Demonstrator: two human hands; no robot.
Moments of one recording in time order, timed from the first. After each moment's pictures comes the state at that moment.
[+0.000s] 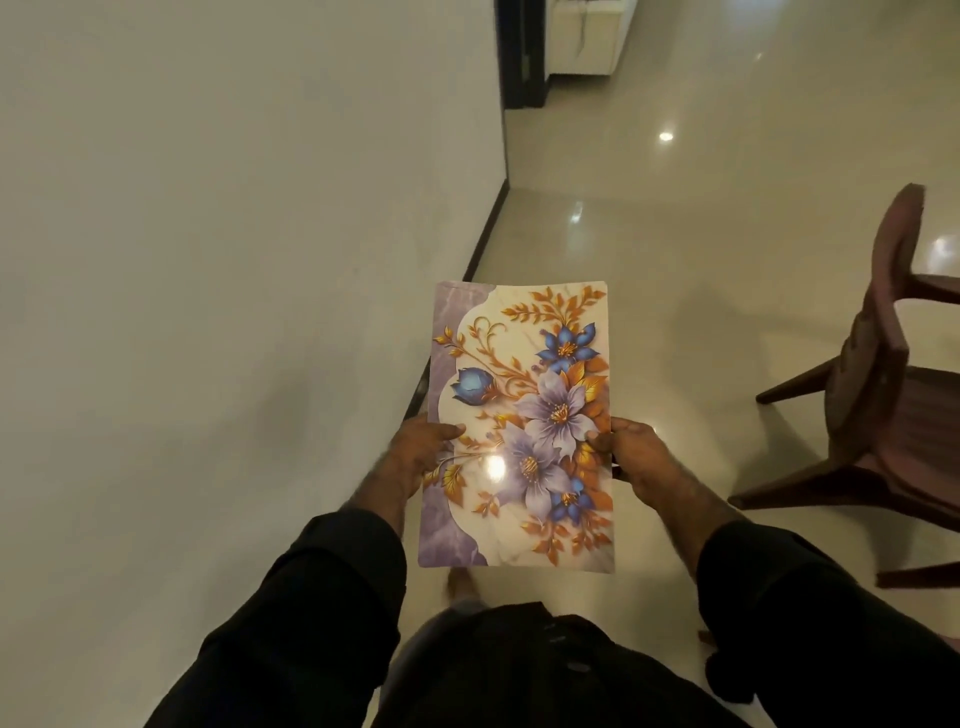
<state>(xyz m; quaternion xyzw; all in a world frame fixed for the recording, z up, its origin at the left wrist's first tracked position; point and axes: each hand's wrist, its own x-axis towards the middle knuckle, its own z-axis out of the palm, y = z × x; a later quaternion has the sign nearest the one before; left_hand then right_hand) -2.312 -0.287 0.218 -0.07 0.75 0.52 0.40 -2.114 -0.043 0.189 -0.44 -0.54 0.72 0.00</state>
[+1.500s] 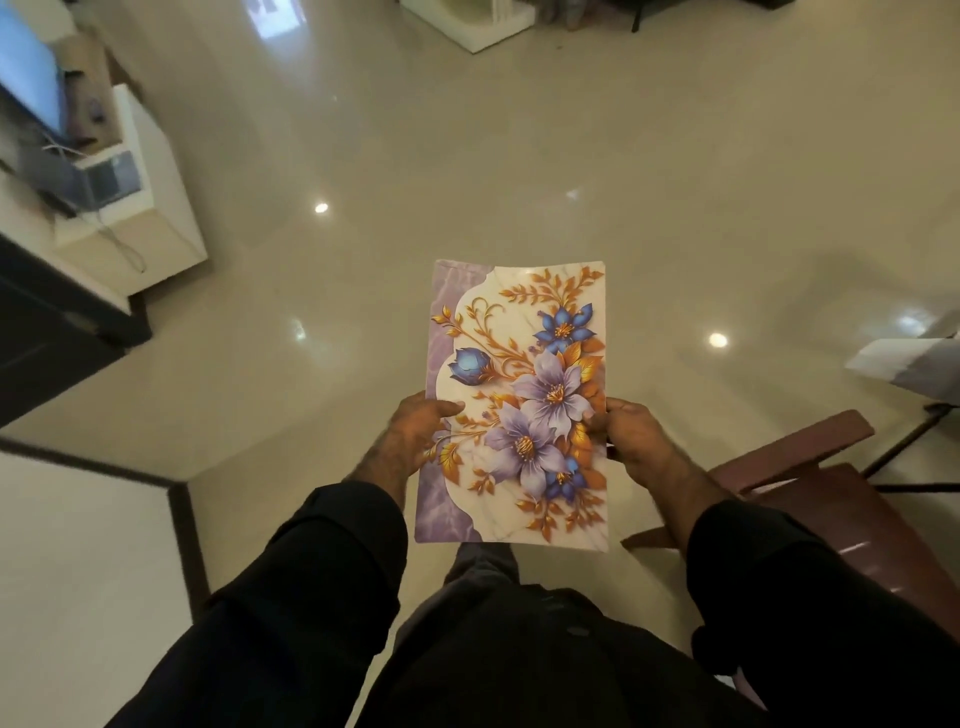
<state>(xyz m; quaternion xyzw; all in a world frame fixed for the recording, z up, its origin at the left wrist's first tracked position) -2.570 0.826 0.204 0.21 0.72 0.30 0.58 -2.275 0.833 0.174 -0.63 -0.30 0.65 0.30</state>
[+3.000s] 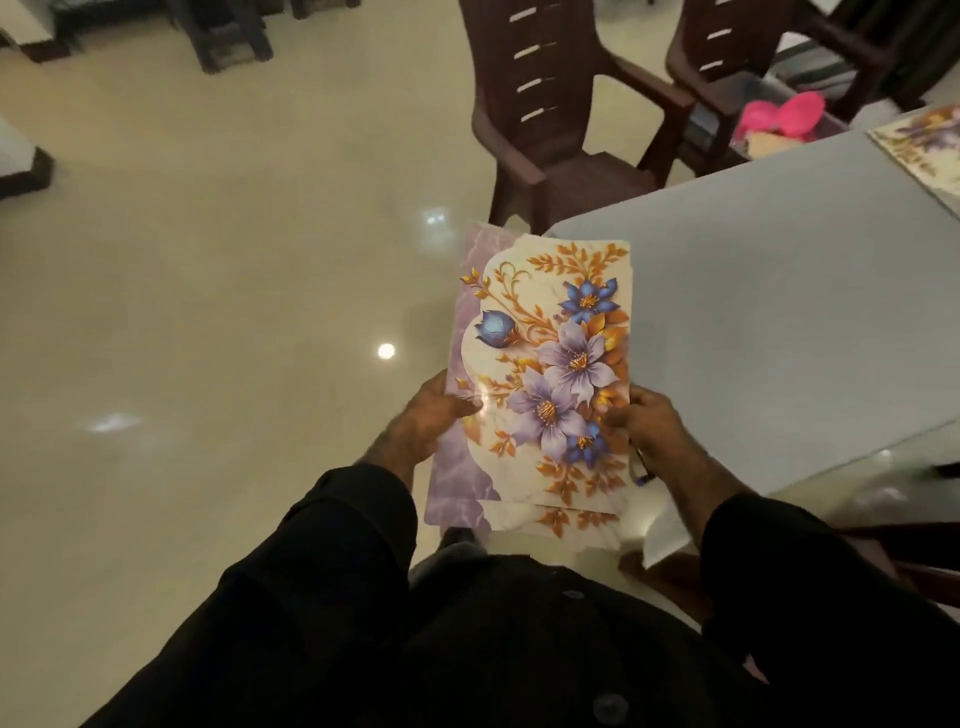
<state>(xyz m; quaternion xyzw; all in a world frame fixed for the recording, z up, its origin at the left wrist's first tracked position) -1.730 1.572 0.166 0.61 0.26 -0.16 0.73 -1.649 1.256 0.154 -0.73 0.14 0.27 0.61</state>
